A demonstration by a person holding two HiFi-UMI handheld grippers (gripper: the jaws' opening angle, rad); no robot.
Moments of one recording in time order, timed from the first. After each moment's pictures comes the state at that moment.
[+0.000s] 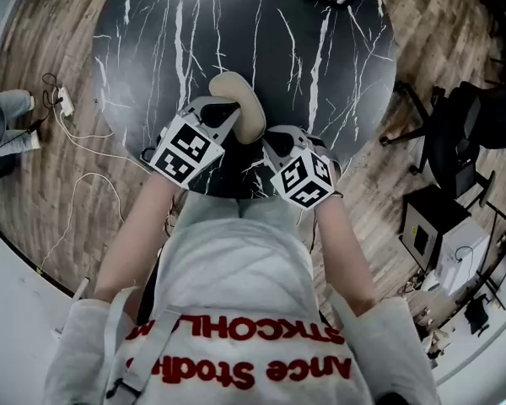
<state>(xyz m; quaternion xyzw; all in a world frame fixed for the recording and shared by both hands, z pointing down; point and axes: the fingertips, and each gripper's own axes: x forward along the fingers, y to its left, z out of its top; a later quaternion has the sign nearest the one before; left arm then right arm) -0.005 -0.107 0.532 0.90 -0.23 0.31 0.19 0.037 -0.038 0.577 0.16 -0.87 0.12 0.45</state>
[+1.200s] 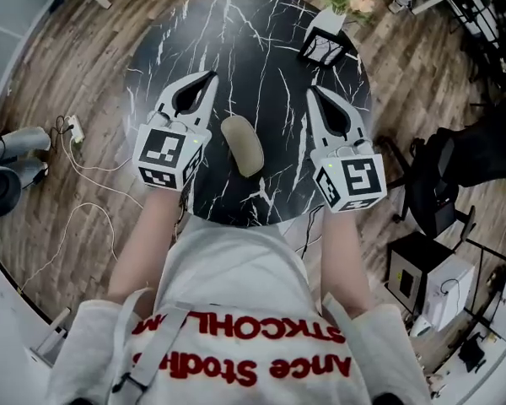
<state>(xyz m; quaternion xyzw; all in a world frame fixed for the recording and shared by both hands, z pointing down) -0.082 -0.207 0.313 0.86 -0.49 0.09 0.06 0.071 -0.196 0.290 0.45 -0.89 0.04 0.10</state>
